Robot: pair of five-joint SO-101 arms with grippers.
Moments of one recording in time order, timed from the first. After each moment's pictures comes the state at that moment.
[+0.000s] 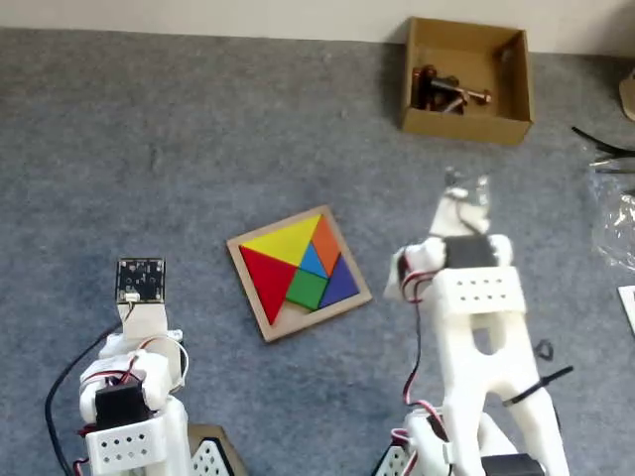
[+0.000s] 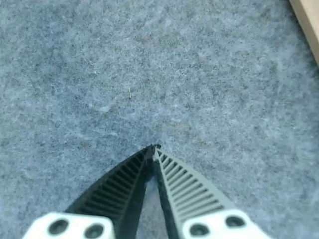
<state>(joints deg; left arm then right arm) -18.9 -104.0 96.0 76.4 -4.3 -7.6 -31.7 35.0 80.8 -16.9</state>
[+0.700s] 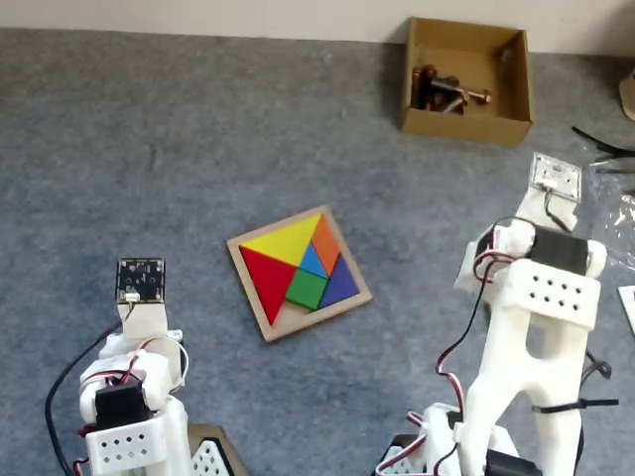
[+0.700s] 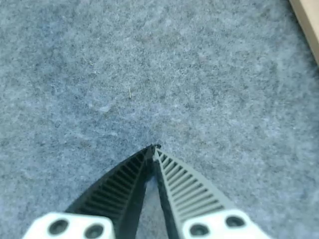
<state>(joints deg) -18.9 -104.0 96.0 76.4 -4.3 10.3 -31.6 25.3 89.8 -2.0</state>
